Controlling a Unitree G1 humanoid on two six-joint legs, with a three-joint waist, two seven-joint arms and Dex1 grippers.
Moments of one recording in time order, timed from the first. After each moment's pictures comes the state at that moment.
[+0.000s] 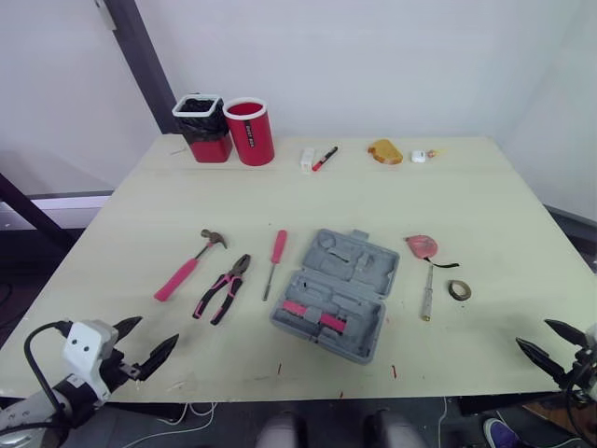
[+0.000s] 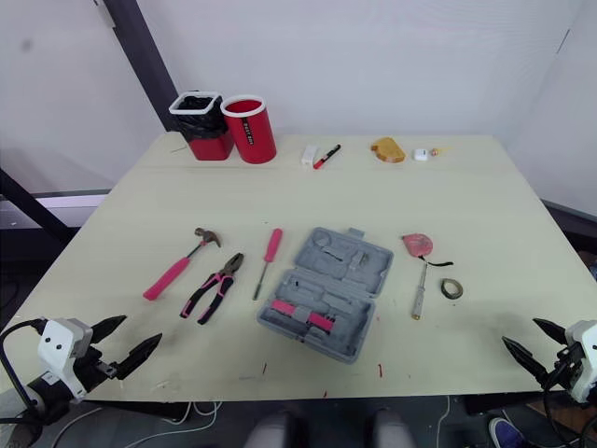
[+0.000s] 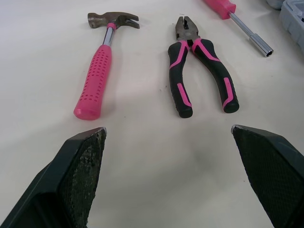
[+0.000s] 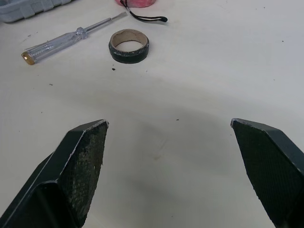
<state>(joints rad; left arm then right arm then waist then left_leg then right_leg) 0.35 0.64 0.50 0.11 -0.39 -0.03 -0.87 0.19 -0.68 -0.44 0.45 0.43 -0.18 1.04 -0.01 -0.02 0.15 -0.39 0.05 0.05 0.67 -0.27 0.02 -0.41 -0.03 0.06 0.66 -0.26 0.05</state>
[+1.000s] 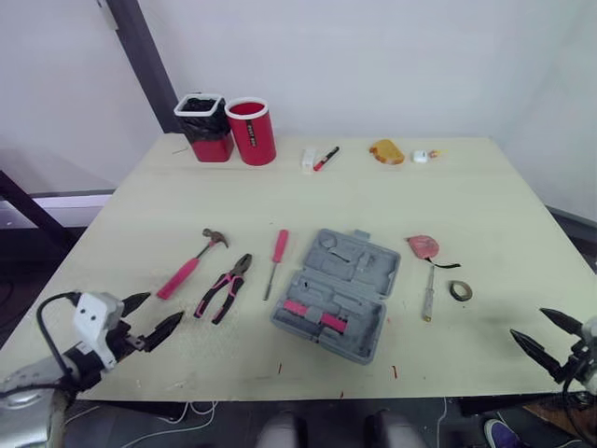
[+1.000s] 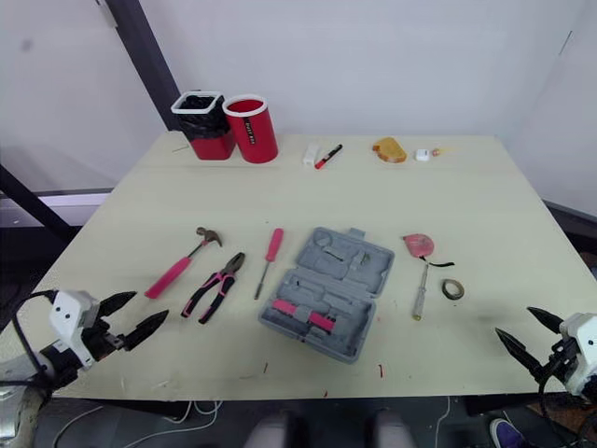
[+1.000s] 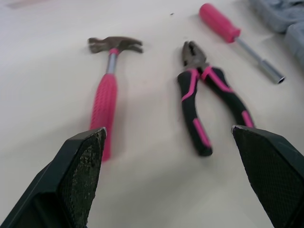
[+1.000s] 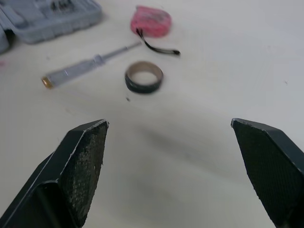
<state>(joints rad) 0.10 0.71 0.45 0.28 -0.39 -0.01 -0.97 0.25 -0.65 -0.44 0.20 0.44 -0.13 0.97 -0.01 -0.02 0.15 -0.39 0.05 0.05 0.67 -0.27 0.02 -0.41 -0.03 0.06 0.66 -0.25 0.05</state>
